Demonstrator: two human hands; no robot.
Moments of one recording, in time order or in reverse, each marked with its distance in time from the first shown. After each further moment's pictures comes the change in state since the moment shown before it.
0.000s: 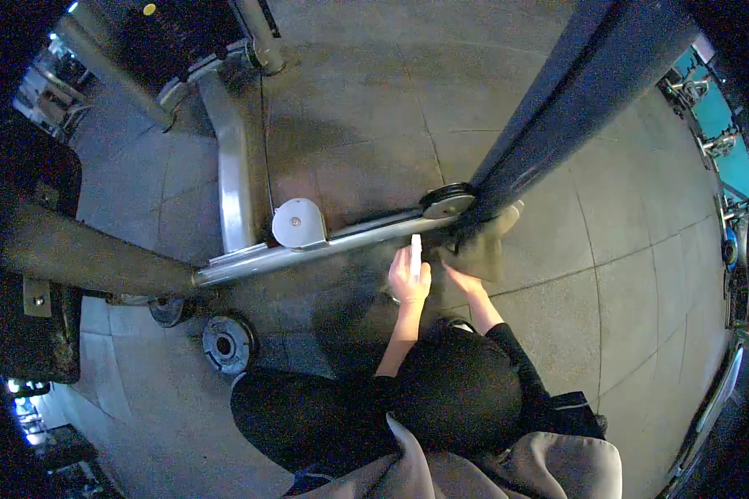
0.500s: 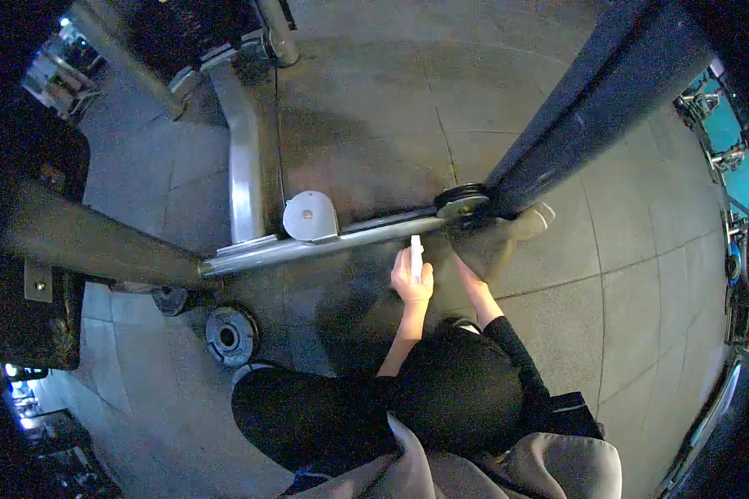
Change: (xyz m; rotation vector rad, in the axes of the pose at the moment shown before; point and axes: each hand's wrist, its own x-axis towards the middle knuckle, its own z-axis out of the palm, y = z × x) left_hand -0.004 -0.007 -0.007 -0.099 0.113 -0.159; right_hand -0.044 -0.019 0.002 -0.178 -0.008 -0.134
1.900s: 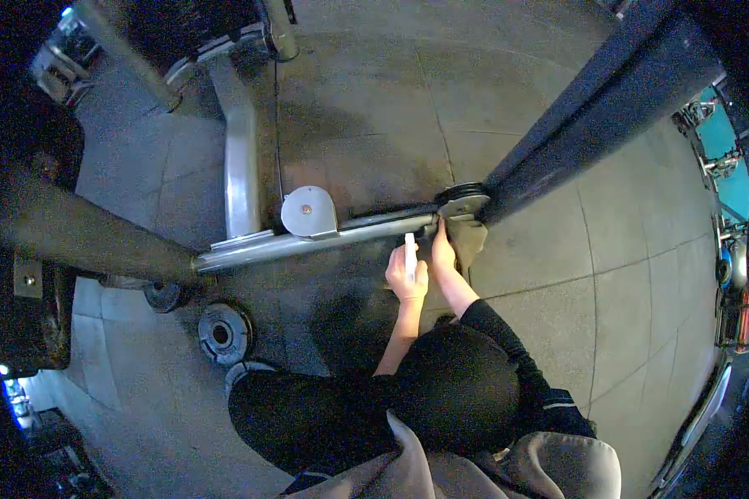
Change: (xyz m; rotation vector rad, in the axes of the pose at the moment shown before) left_hand 0.002 -0.003 -0.006 -0.092 0.040 0.055; right_hand 0.096 0.214 -0.024 -2.269 1.144 -0.761
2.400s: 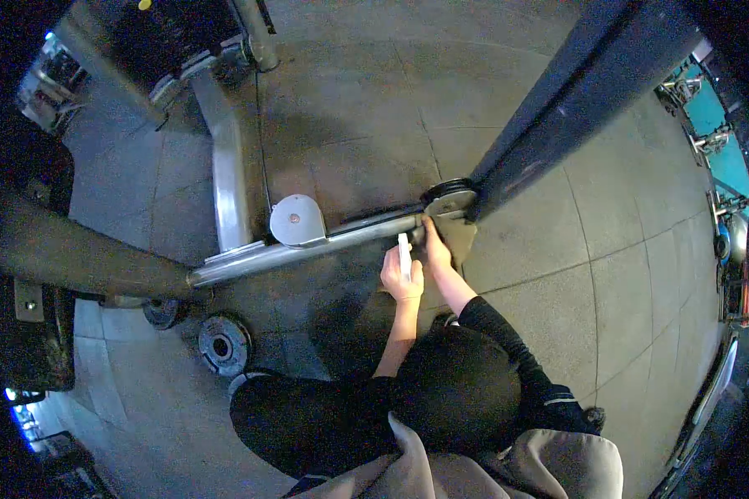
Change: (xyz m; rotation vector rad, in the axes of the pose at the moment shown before) left_hand -0.003 -0.002 0.004 0.095 -0.065 -0.009; right_hand -0.003 -0.001 -0.008 0.164 -0.071 0.084
